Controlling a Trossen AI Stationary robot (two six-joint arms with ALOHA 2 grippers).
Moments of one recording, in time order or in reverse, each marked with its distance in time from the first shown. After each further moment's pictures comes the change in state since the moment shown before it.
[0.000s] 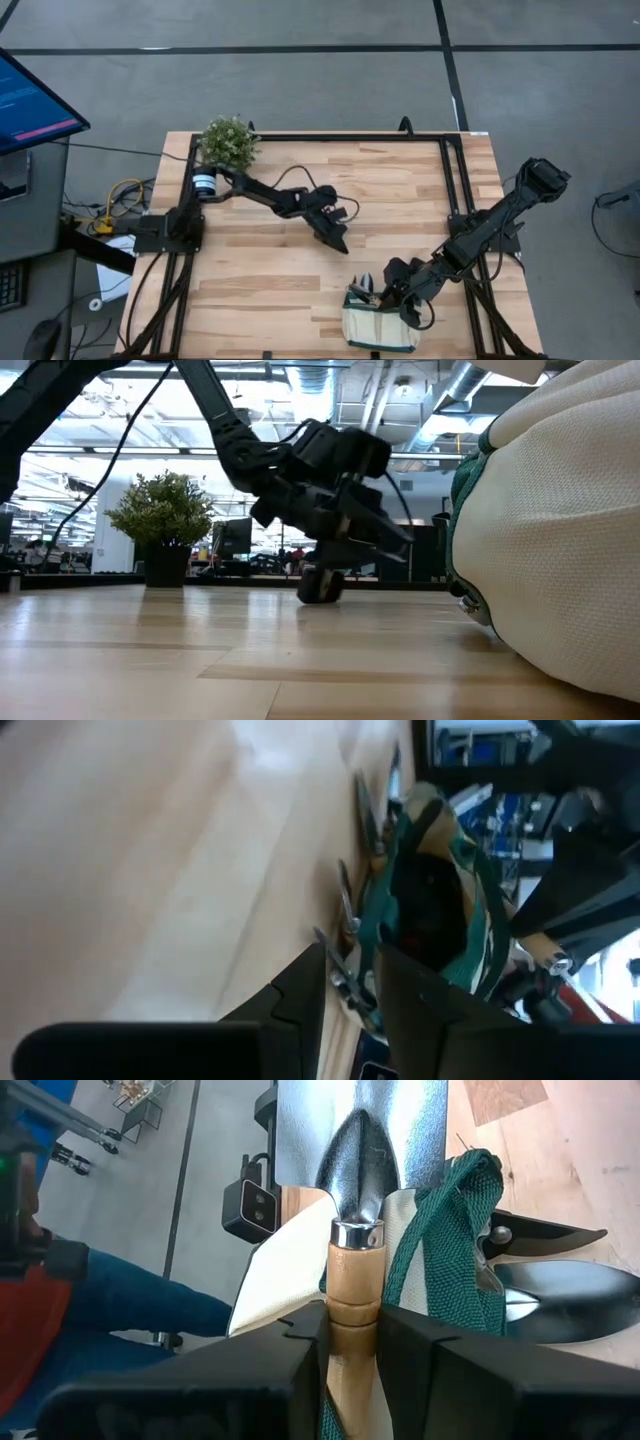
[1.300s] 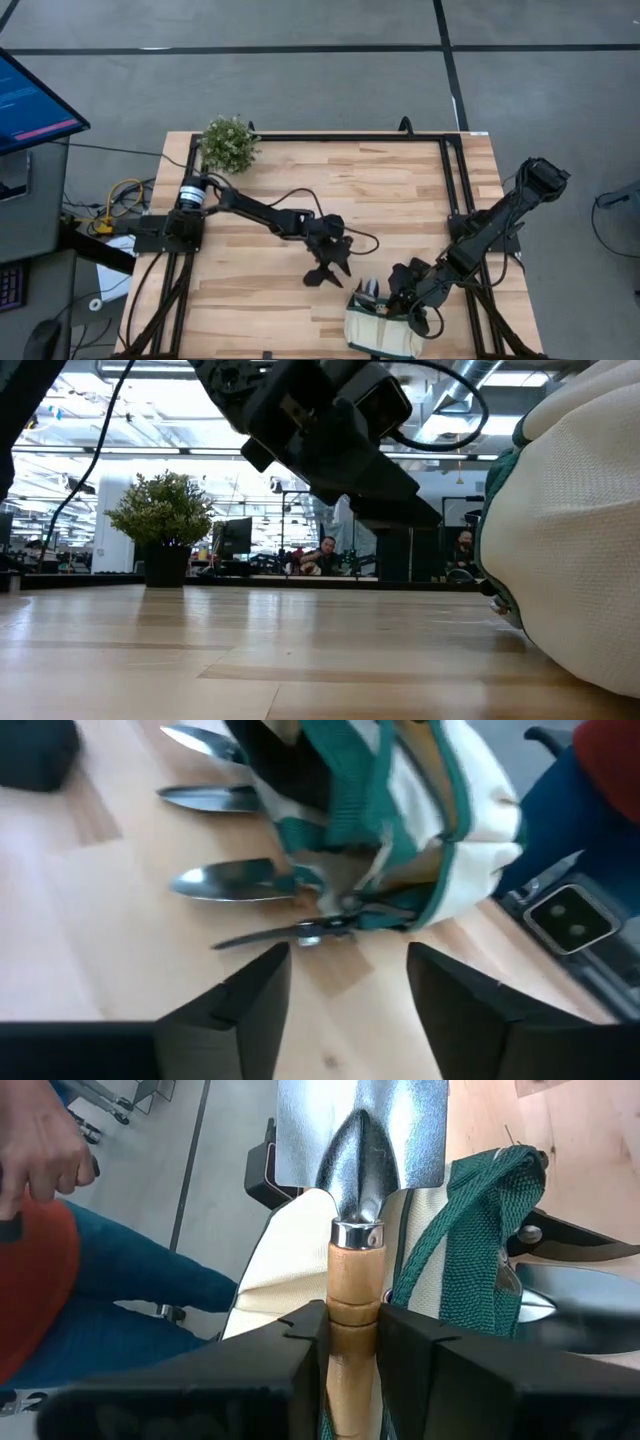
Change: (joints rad) left arm -0.215 -0.086 0.109 -0.266 -0.192 1.177; right arm 0.060 0.000 0.000 -0.008 -0.008 -0.017
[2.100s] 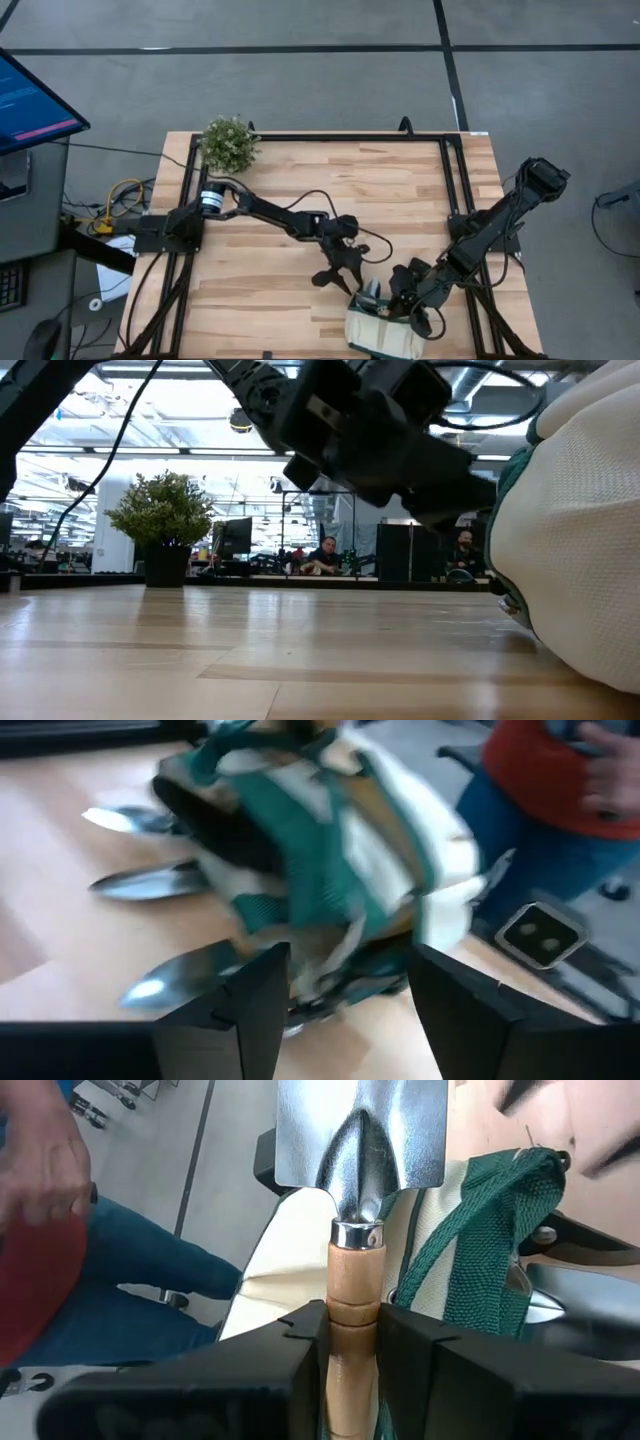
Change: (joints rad) left arm 0.007 0.162 0.183 0.054 0.215 0.110; right arm 0.005 0.000 0.000 -0.001 -0.027 -0.024
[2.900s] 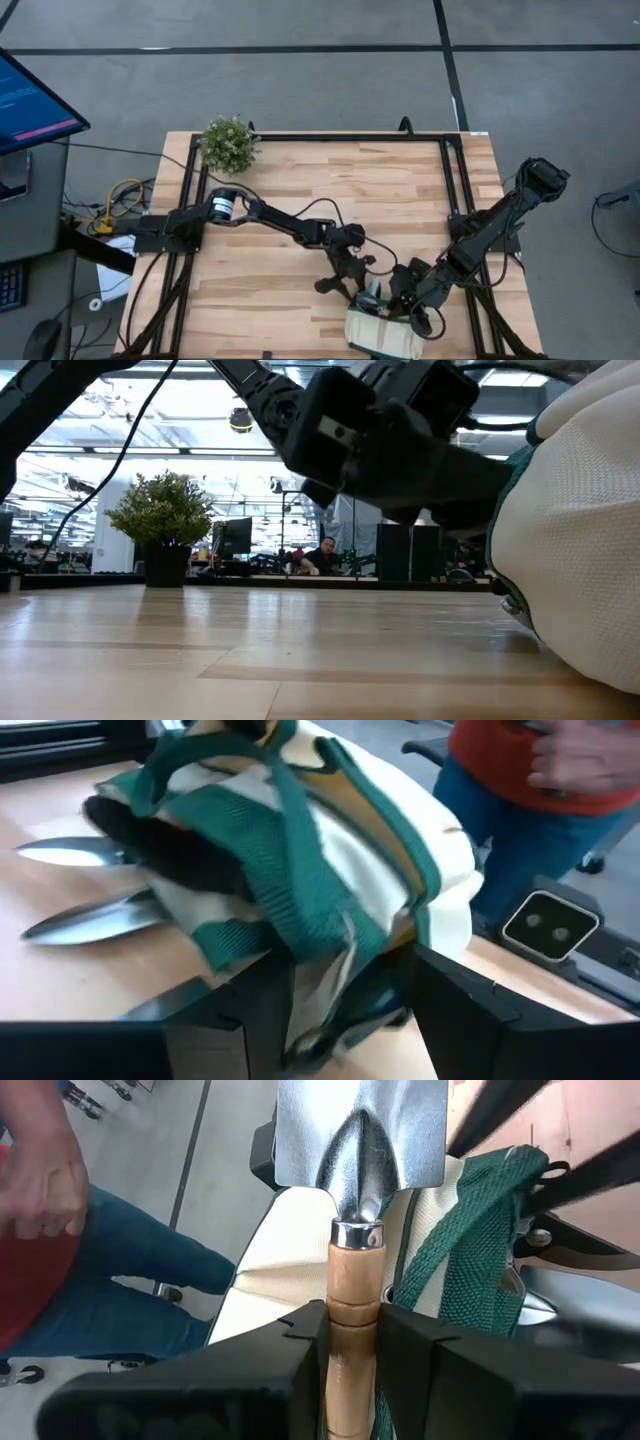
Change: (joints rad) left arm -0.029 0.104 0.097 0.029 0.066 0.076; right arm -0.002 0.000 0.000 -0.013 -0.002 -0.026
